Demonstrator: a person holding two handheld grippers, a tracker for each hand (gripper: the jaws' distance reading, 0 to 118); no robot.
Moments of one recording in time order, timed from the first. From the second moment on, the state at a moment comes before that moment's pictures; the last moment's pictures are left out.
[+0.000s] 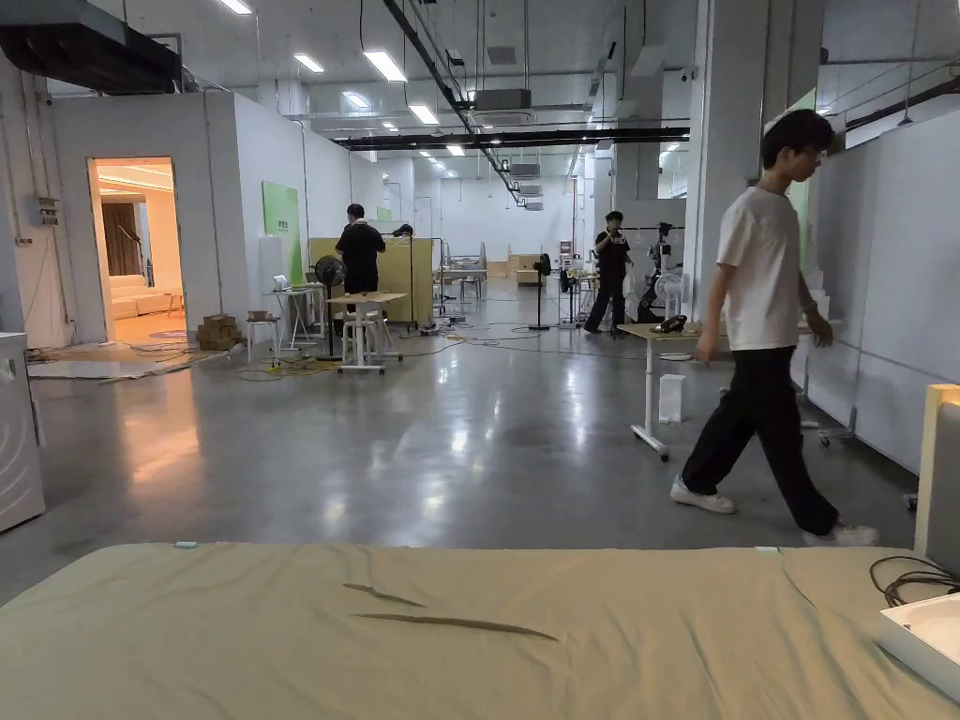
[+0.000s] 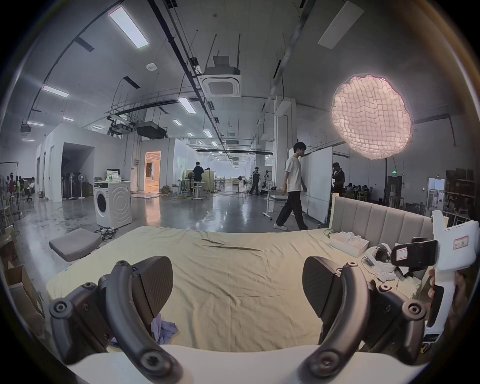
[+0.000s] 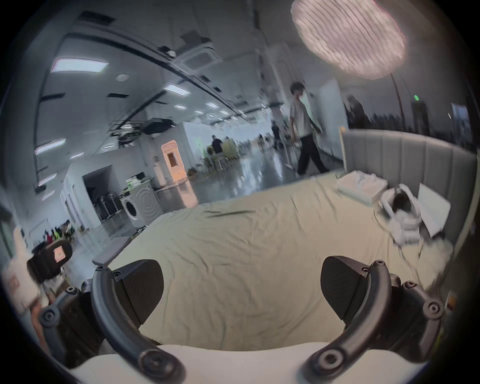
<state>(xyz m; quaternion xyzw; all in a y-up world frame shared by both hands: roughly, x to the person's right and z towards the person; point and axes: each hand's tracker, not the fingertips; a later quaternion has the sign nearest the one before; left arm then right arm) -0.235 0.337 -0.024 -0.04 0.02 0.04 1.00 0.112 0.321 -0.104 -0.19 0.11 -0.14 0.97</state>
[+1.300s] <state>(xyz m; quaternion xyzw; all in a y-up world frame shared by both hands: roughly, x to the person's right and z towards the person) -0.231 0.341 -0.024 -0.04 0.00 0.05 1.00 0.130 0.319 -0.107 -0.20 0.09 -0.22 0.95</state>
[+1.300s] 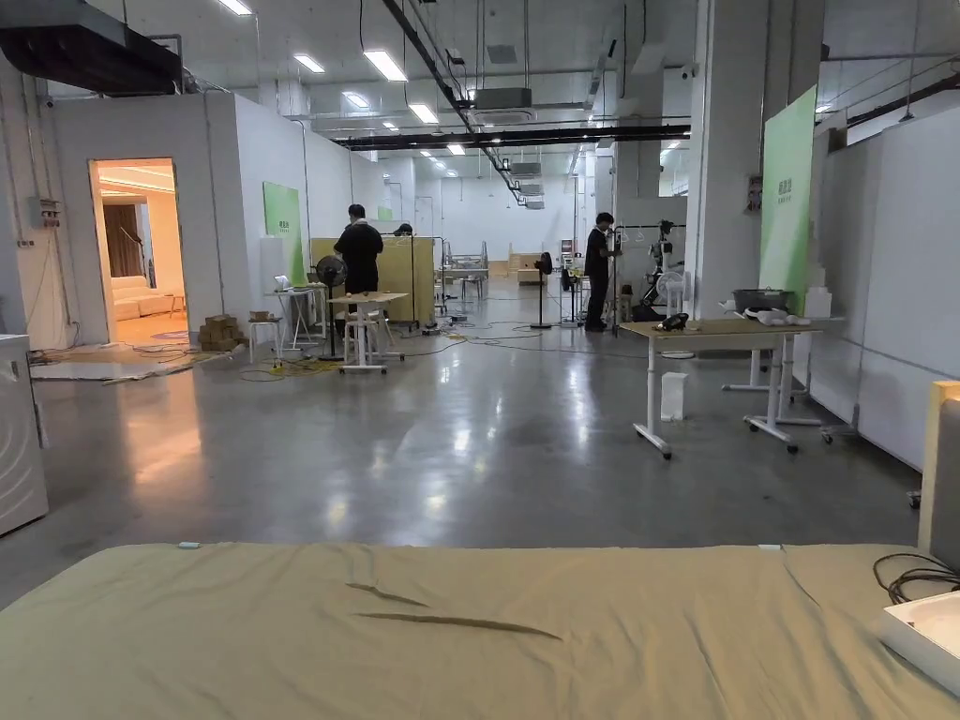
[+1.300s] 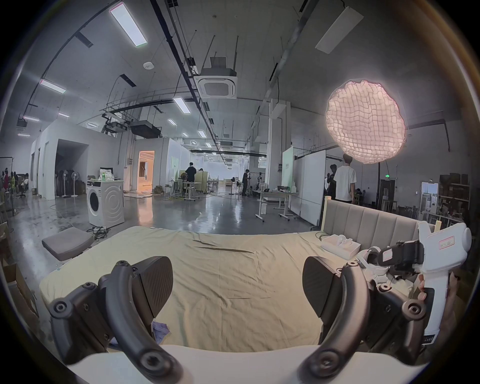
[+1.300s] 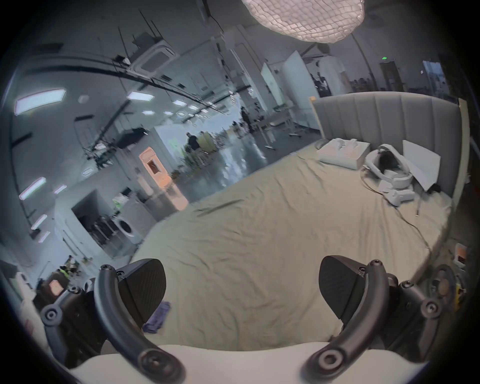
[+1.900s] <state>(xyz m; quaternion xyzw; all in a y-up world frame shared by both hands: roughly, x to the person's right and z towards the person) -0.225 0.346 -0.023 -0.03 0.00 0.02 1.00 0.114 0.336 -0.079 -0.05 0.09 -0.05 0.99</state>
